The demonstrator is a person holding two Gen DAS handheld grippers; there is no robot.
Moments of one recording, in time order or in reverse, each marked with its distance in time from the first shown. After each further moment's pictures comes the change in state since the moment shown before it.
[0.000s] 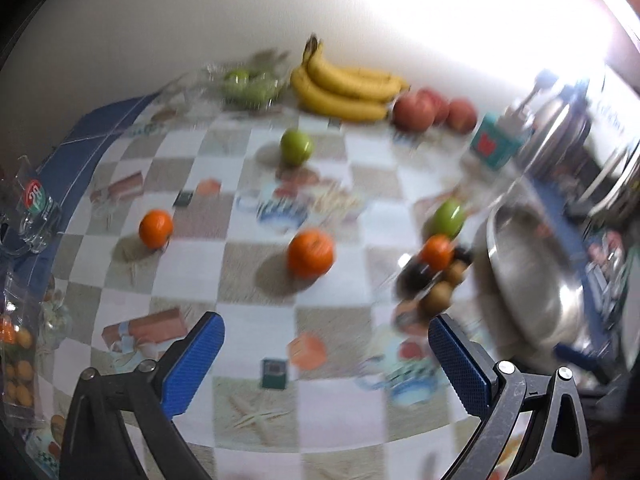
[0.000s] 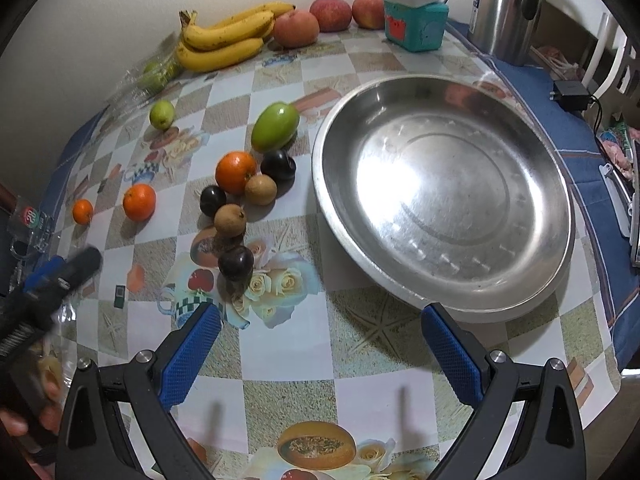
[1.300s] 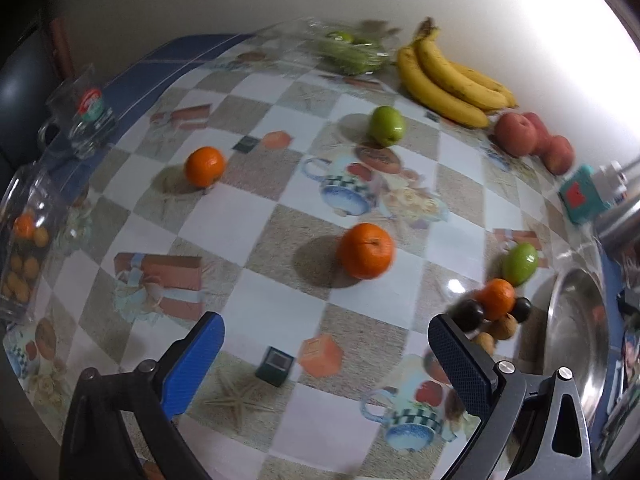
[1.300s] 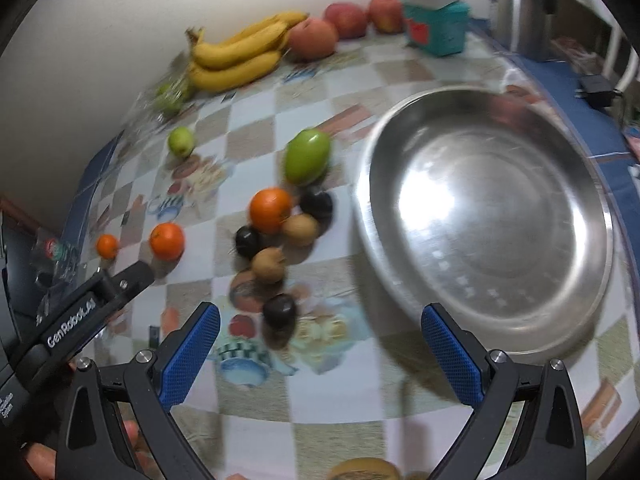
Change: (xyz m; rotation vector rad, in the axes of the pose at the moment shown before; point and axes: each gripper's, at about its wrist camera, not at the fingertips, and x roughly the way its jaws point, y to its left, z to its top) left arm 0.041 0.018 0.002 -0.345 0.101 0.242; right arm 0.019 0.017 0.031 0.041 0.023 0.131
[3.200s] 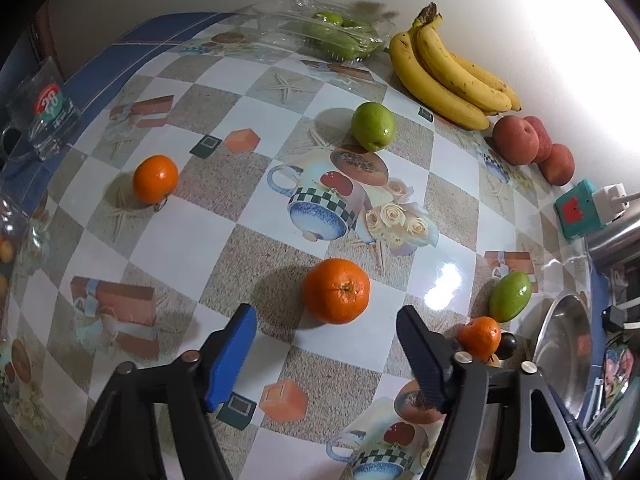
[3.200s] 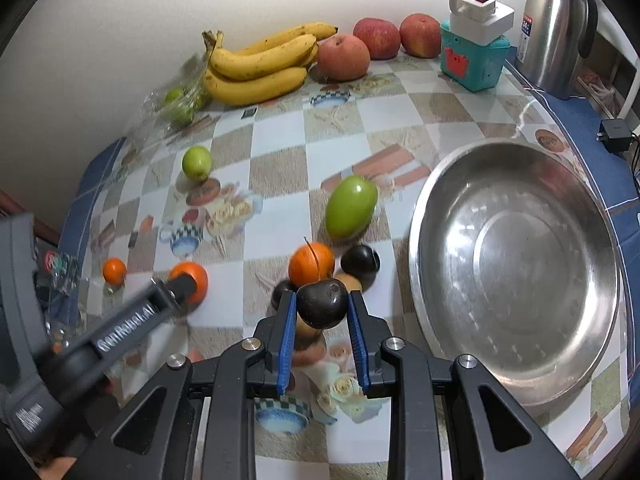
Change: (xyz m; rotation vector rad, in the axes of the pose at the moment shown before) left arm 0.034 -0.026 0.039 -0.005 0.077 -0.080; right arm 0.003 0.033 0.047 -0.028 -0.031 -0.027
